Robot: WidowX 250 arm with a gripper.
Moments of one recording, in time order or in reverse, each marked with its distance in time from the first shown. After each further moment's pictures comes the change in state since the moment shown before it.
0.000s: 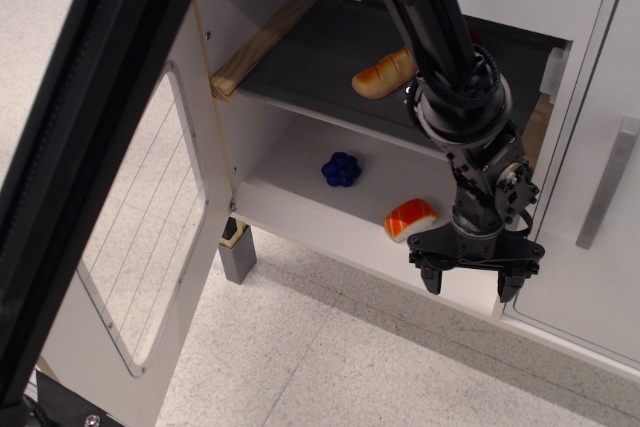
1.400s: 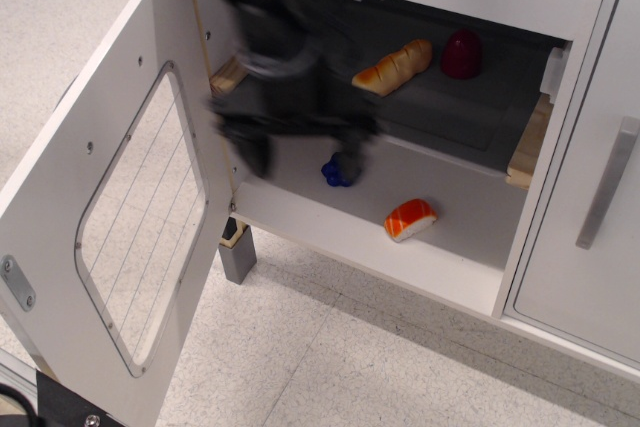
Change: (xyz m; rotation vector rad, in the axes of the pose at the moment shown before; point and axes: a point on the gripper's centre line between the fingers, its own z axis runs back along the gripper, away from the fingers) arm -0.005 0.128 0.191 0.007 -0.077 0.067
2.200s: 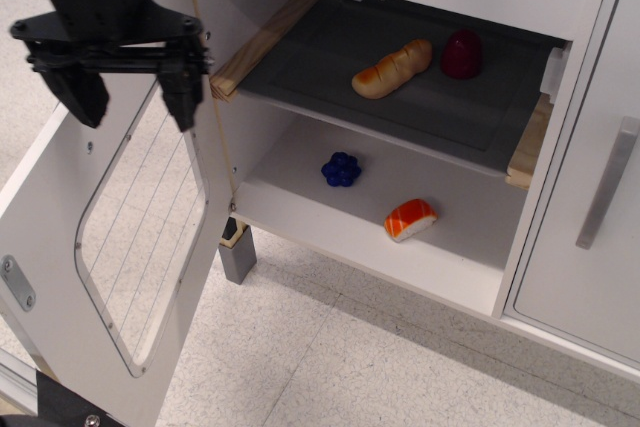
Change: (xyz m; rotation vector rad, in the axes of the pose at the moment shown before) arm -0.003 0.079 0.056 0.052 0.055 -0.020
